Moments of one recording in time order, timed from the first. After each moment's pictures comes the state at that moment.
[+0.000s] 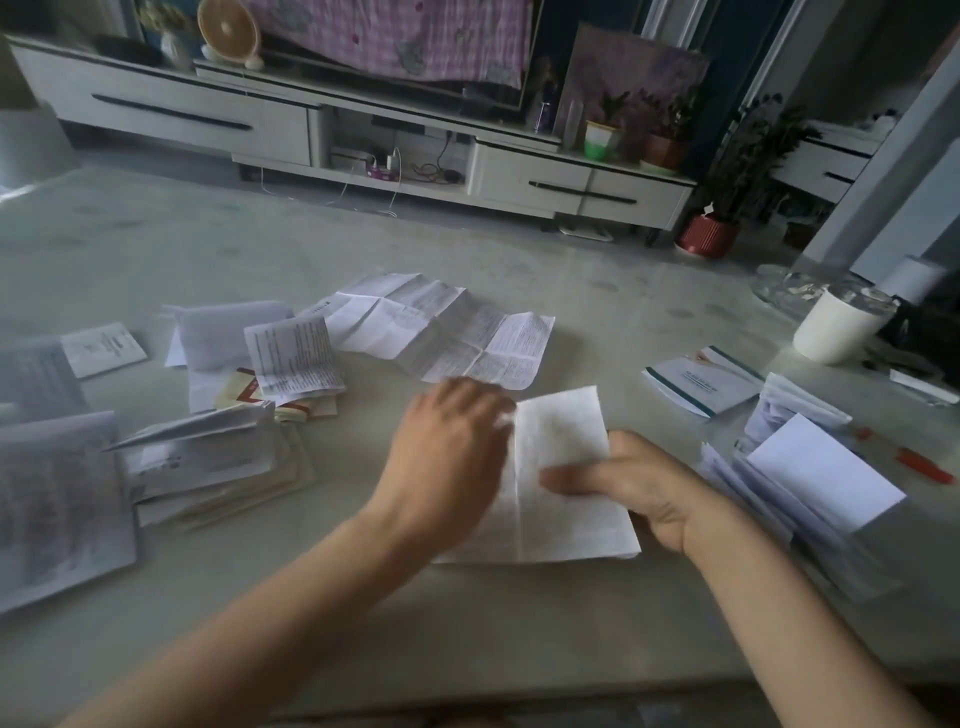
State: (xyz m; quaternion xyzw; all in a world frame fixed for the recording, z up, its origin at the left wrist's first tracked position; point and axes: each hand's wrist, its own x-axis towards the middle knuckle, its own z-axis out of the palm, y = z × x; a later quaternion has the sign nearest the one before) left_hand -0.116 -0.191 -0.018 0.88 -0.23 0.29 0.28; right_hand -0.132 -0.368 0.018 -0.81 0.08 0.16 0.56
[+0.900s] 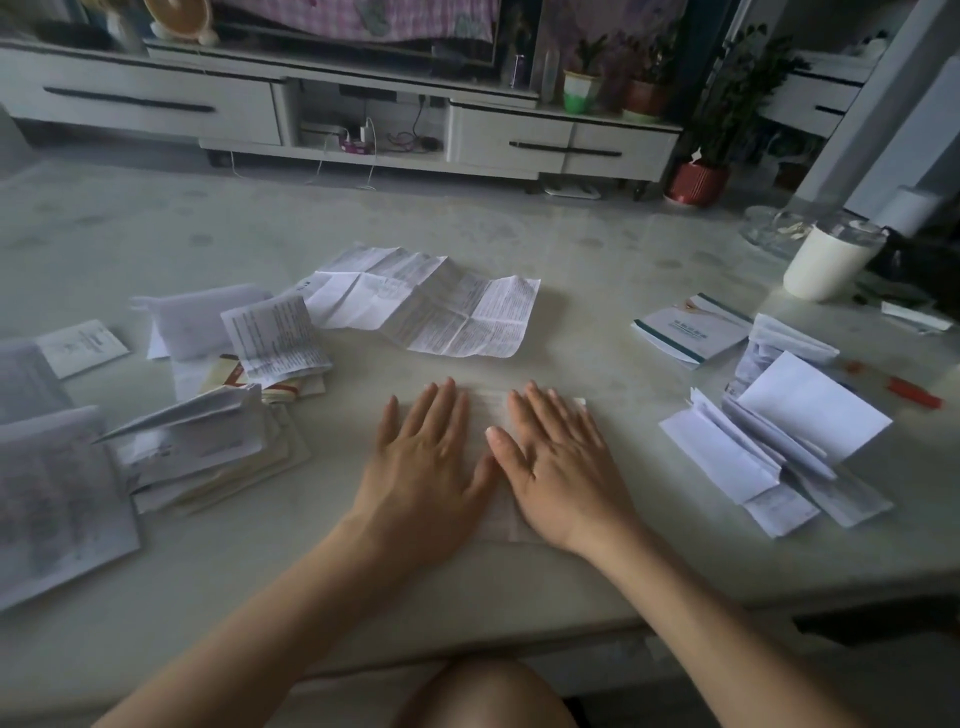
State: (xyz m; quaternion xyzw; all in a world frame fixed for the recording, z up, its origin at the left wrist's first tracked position) left_hand -0.138 -0.188 -0.040 0.98 -0.18 0.05 0.11; right_hand -0.146 -0.325 -0.034 -1.00 -0.03 -0.01 0.08
